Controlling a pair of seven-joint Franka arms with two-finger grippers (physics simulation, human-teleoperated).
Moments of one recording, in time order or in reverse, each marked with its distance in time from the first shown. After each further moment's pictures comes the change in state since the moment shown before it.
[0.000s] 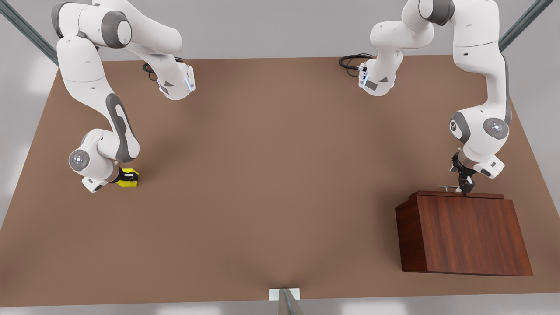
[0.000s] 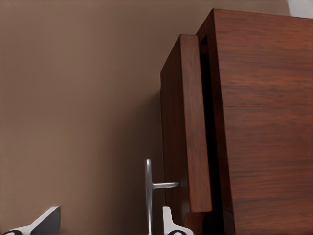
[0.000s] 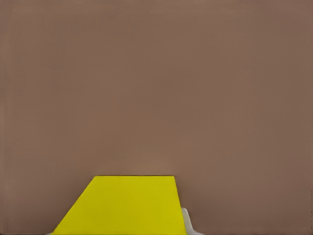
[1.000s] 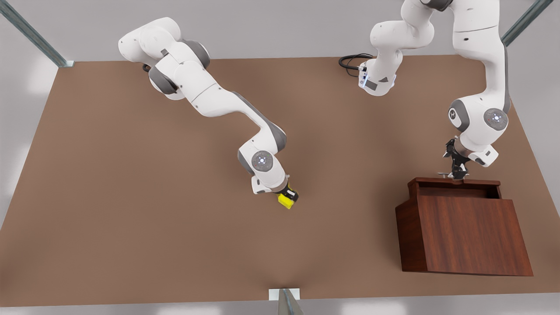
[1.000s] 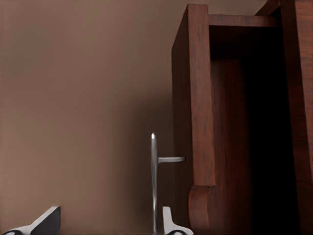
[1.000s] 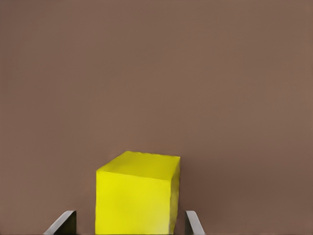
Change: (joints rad) left arm -0.003 -0.129 0.000 -0.111 0.001 -0.129 -0.001; right arm 0.724 0.562 0.265 1.056 0.045 -0.201 1.525
